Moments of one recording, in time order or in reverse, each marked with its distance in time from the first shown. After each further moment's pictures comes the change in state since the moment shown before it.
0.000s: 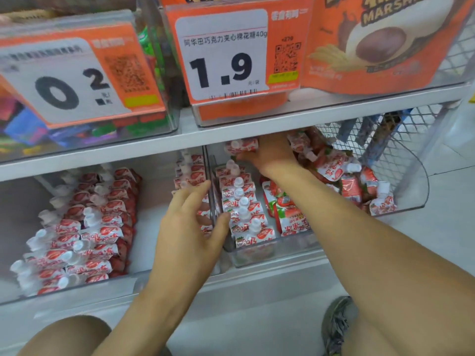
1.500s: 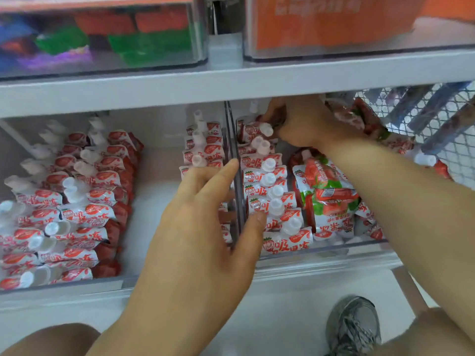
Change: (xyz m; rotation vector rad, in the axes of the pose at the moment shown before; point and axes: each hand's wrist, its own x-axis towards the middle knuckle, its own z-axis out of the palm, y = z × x) left_hand 0.001 -0.007 -0.004 -0.150 -0.053 -0.008; right_hand 0.050 0.021 0.019 -0.086 -0.174 -0.241
